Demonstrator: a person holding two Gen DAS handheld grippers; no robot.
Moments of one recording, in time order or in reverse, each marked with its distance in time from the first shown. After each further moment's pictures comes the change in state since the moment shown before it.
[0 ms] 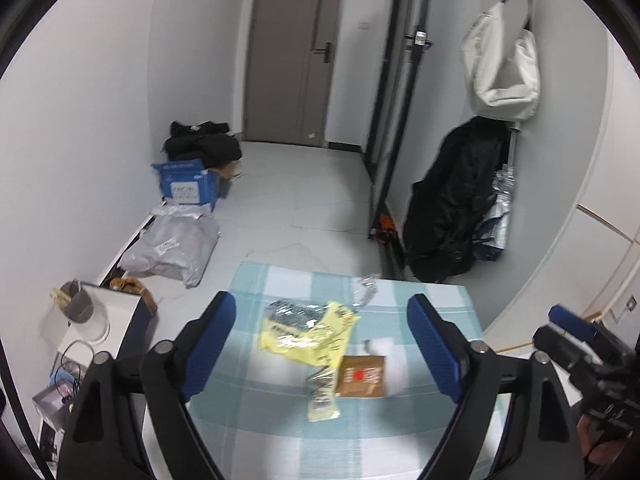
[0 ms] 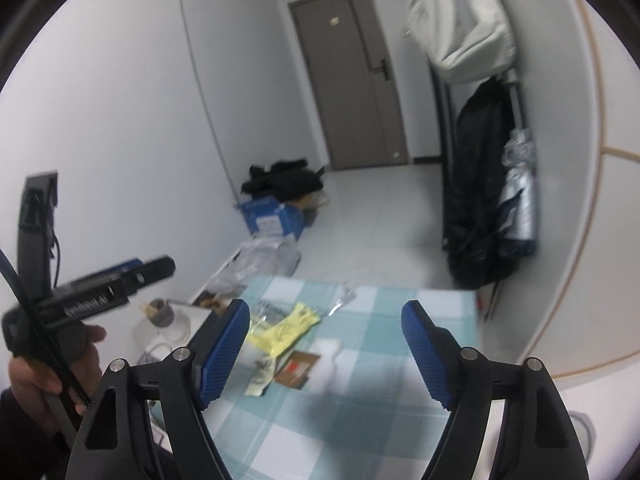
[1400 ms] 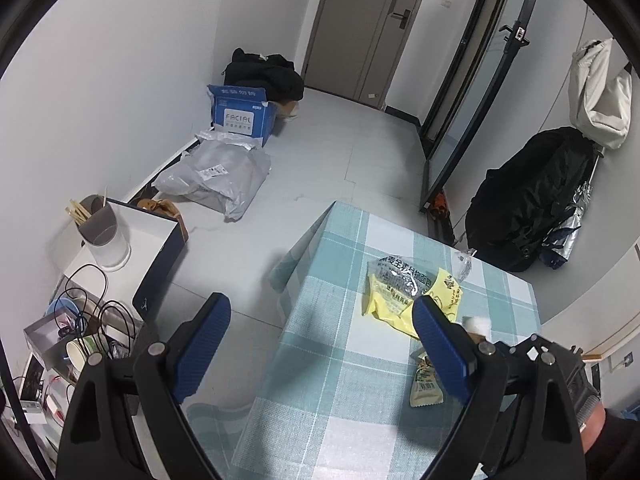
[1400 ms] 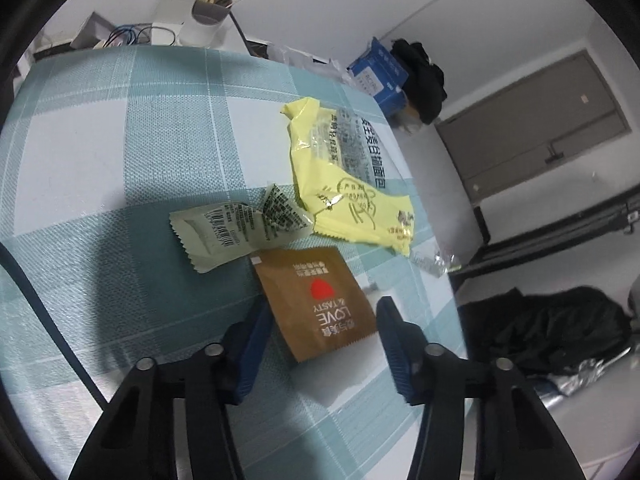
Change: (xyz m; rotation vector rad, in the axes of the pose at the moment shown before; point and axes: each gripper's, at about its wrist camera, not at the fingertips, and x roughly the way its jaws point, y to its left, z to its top) left arm 0.038 0.123 -0.025 -0.201 0.169 0.073; right arm 0.189 0.109 -0.138 -1.159 0.384 -0.173
